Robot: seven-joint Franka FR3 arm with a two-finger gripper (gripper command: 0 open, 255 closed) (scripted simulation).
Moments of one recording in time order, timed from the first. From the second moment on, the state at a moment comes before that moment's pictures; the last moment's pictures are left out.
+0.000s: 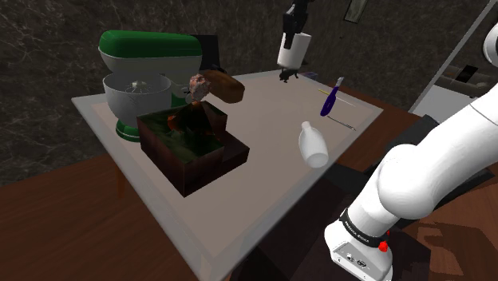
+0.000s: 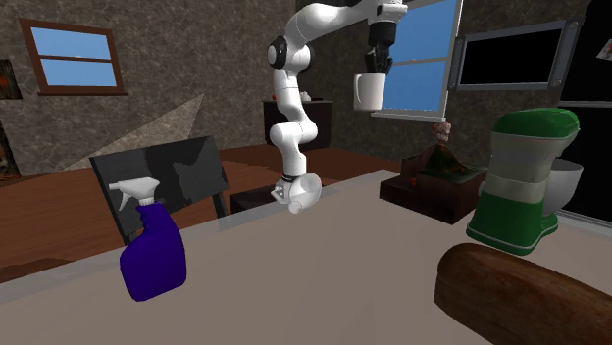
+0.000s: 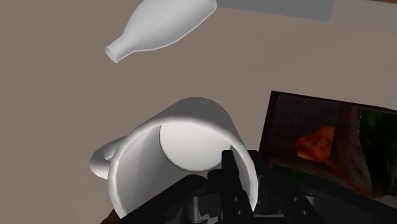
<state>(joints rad) 0.11 -0.26 -0.08 -1.68 -0.07 1.42 -0.15</state>
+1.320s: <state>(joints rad) 0.11 -0.34 -0.09 -2.03 -0.07 1.69 -0.13</state>
